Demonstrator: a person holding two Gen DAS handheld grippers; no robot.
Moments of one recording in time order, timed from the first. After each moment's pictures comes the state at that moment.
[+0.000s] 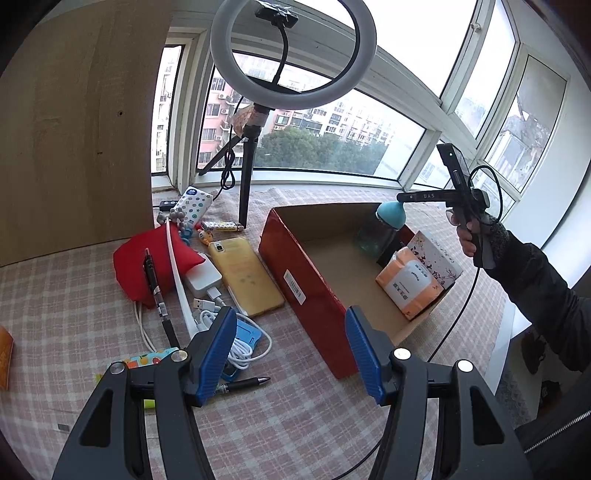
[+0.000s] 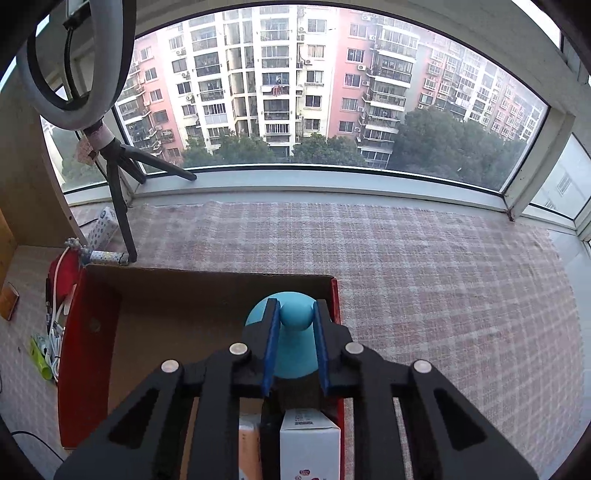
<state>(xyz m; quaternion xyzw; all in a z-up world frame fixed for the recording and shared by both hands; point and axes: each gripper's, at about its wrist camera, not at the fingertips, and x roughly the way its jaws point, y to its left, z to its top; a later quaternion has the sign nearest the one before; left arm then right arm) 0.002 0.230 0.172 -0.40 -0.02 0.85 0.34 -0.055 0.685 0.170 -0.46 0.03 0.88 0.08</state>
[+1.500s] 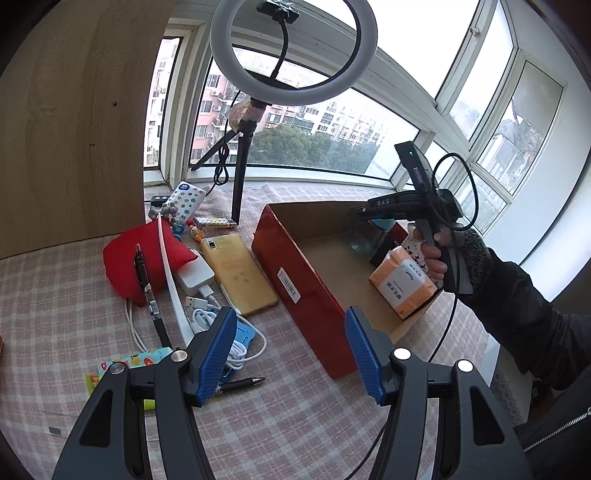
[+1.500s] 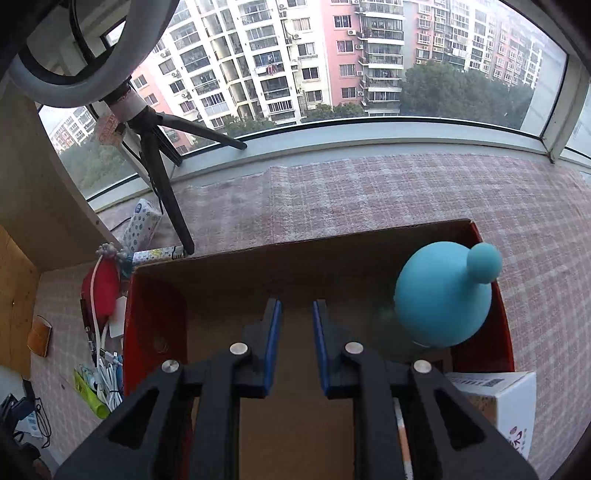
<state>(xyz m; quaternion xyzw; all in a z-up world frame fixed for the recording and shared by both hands) -0.001 0.229 0.169 -0.40 -0.03 0.84 0.37 -0.107 0.592 0.109 -0.51 0.13 0.85 0.08</state>
